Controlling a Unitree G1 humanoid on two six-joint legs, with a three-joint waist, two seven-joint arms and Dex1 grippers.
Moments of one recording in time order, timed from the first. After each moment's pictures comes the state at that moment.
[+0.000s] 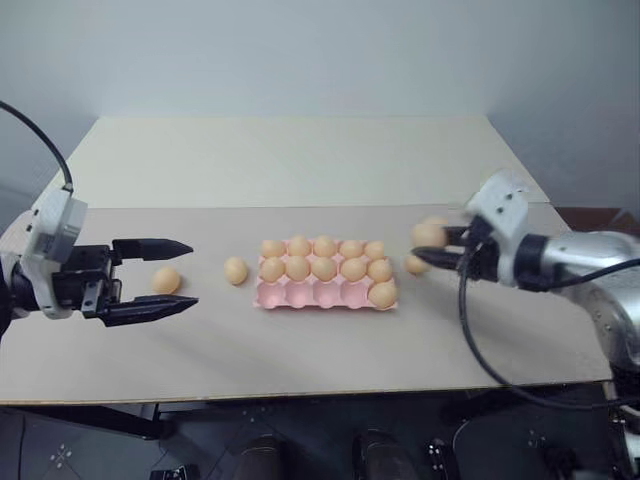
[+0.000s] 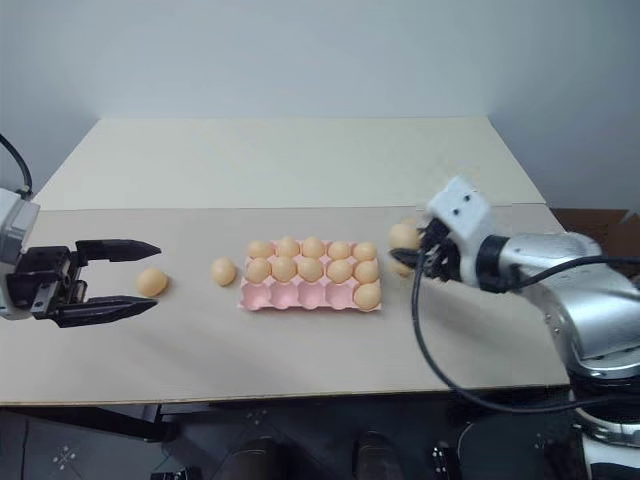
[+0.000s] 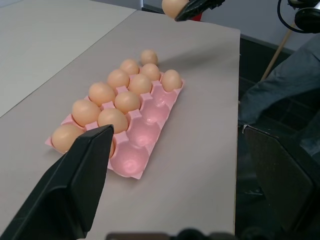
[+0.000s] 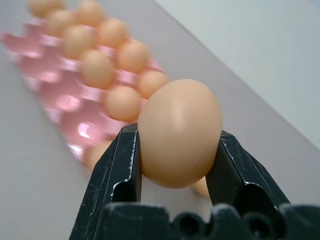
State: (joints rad) left arm -0.16 1.10 0.45 -0.22 -0.83 0.62 -1.38; right arm -0.52 -0.83 -0.03 -0.53 0.47 1.05 0.77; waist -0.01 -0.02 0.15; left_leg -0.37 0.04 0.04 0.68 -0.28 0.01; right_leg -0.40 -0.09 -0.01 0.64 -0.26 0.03
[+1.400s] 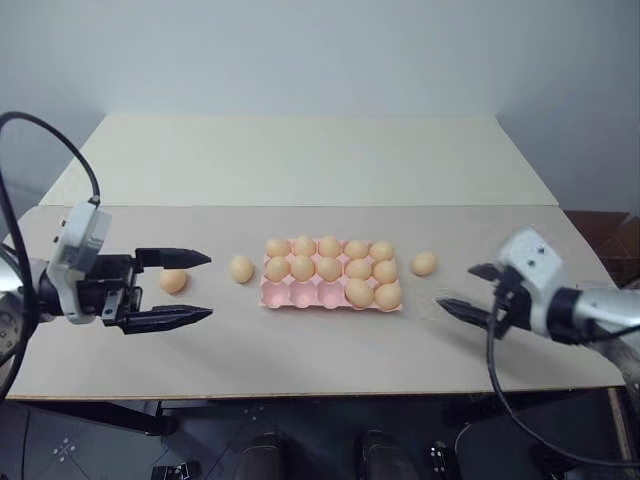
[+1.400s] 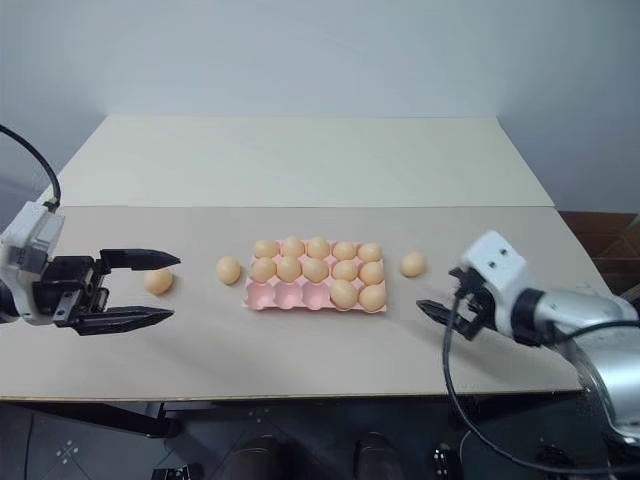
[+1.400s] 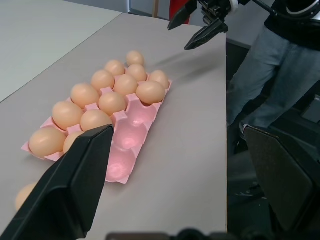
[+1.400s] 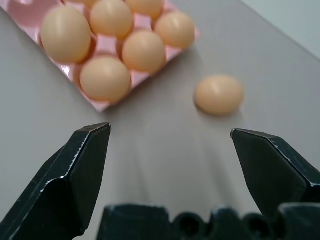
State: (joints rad) left arm -0.17 1.04 0.38 -0.22 -0.81 0.58 -1.39; right arm -0.05 -0.91 -0.33 -0.60 0.43 0.95 0.79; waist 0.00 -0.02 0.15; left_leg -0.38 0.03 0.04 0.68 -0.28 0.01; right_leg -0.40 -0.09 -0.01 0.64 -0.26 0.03
